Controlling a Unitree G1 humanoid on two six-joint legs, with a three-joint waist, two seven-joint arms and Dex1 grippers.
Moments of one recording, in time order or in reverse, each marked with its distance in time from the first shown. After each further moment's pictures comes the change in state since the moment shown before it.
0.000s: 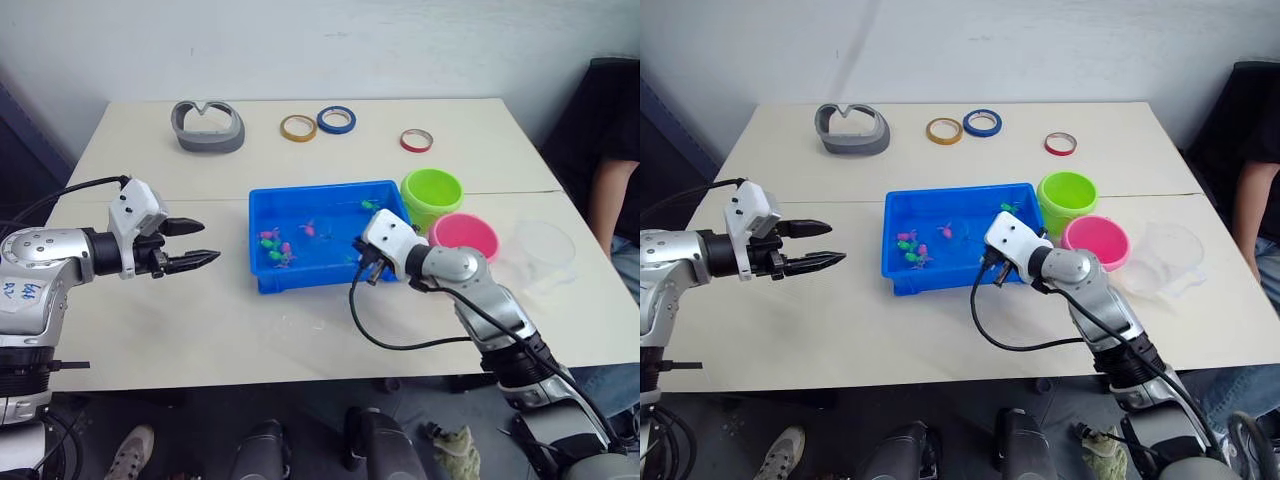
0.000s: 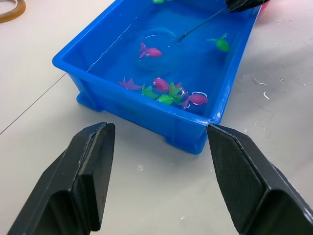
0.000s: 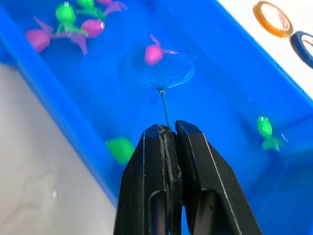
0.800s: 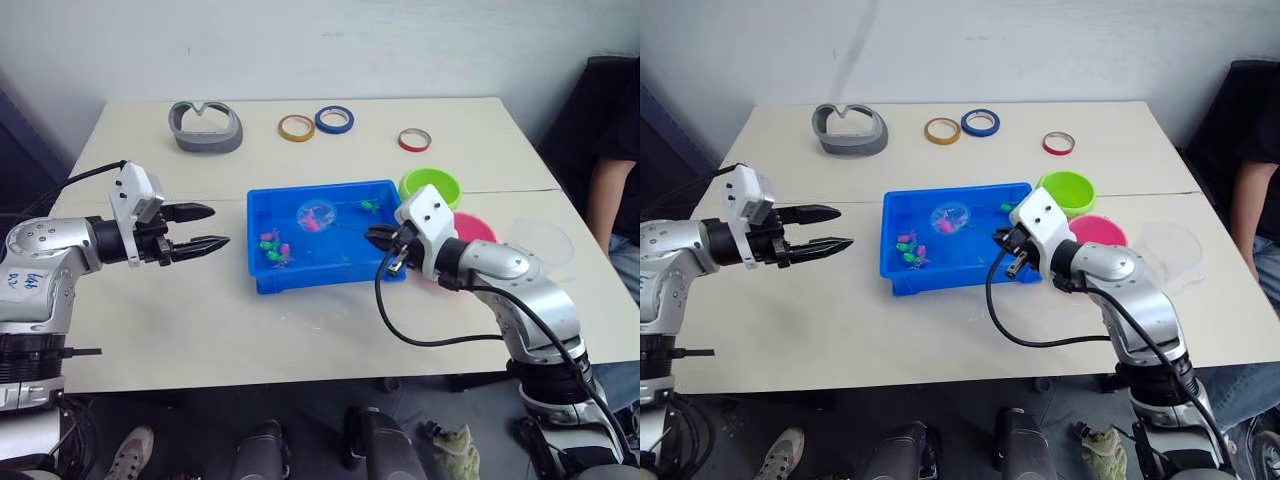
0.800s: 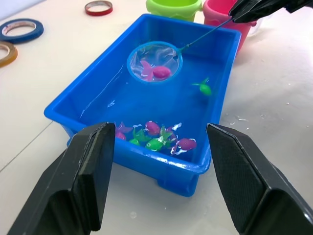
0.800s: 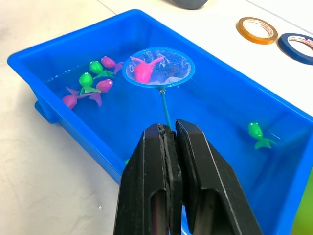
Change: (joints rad) left arm -0.094 -0.057 0.006 0.090 -0.060 -0.074 -0.056; right arm 0.050 -0.003 -0.220 -0.296 0.249 0.308 0.029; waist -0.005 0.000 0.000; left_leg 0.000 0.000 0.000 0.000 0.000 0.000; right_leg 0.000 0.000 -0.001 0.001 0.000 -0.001
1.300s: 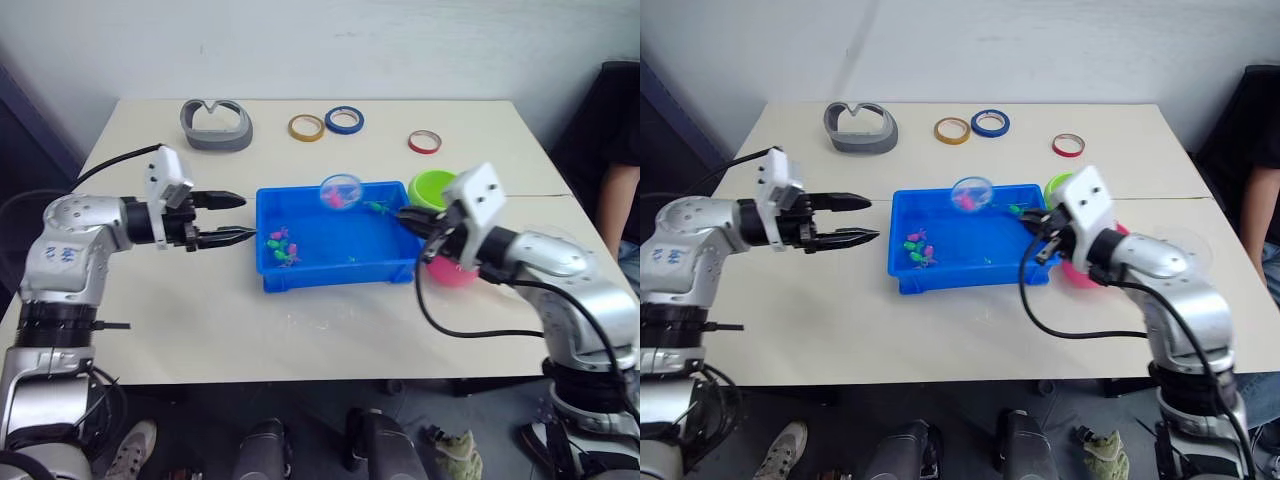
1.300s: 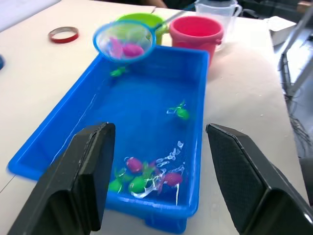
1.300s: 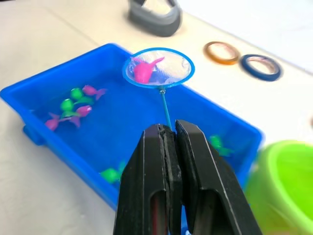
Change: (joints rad) left arm -0.202 -0.109 -0.146 0.148 0.034 -0.083 -0.111; right arm 0.051 -0.113 -0.238 -0.127 0.151 0.073 -0.007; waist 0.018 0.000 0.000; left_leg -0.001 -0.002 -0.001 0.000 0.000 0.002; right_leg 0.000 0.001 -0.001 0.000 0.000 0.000
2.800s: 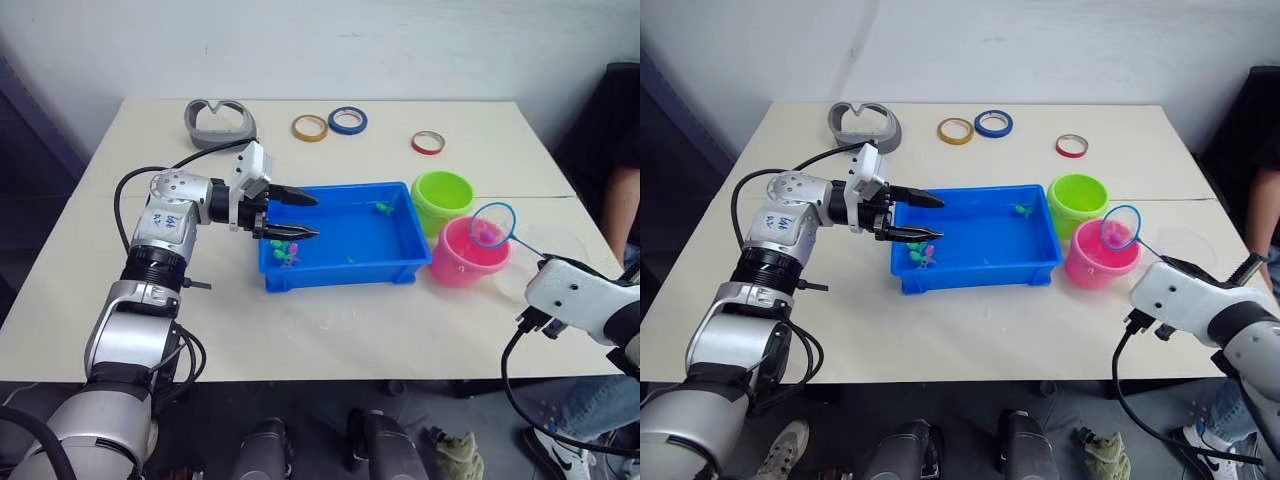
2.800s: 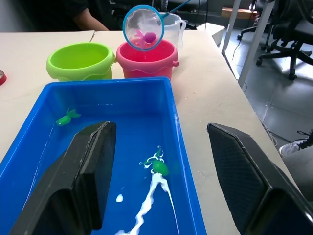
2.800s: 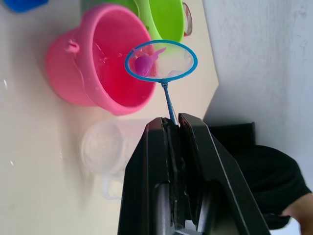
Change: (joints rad) left arm -0.309 -0.285 -0.111 0.493 0.157 -0.310 -0.203; right arm 0.805 -0.408 -0.248 -0.311 -0.642 -0.336 -0.128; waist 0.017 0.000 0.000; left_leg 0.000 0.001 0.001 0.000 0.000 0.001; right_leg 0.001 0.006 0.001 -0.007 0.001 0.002
